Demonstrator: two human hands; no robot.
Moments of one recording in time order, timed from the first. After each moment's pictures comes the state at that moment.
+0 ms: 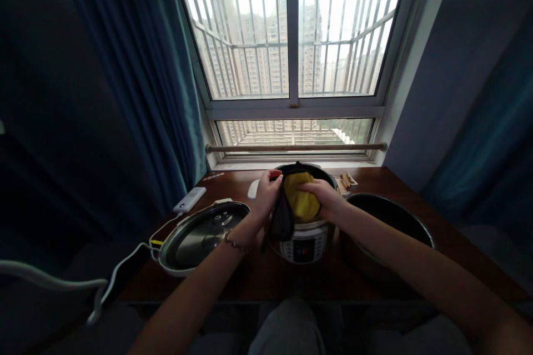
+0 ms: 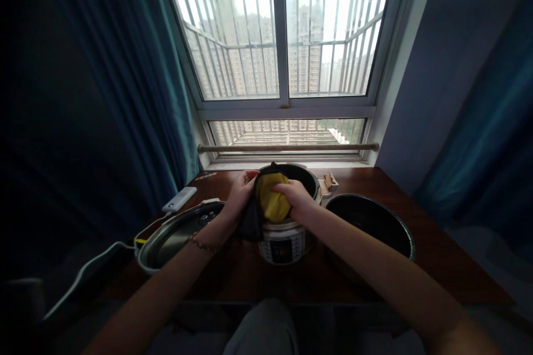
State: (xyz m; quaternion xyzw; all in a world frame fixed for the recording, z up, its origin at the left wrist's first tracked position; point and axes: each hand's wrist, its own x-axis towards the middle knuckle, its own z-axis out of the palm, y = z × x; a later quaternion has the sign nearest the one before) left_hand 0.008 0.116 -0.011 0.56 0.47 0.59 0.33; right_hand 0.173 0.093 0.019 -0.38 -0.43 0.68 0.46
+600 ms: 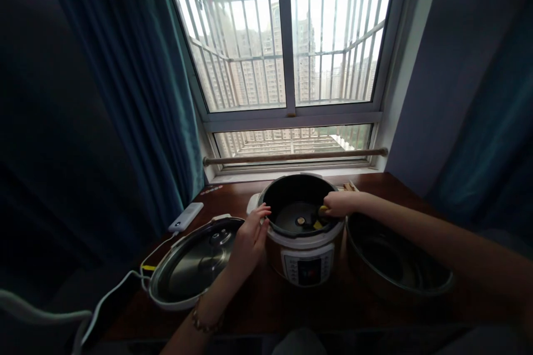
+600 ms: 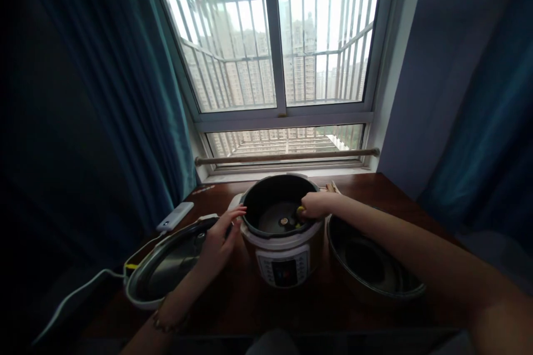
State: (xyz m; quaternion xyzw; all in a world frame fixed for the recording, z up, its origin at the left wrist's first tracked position) left_hand -0.032 0.070 -0.040 0.76 0.46 0.45 0.07; right_hand 0.230 0.153 0.009 -0.48 -0.87 0.07 -0.08
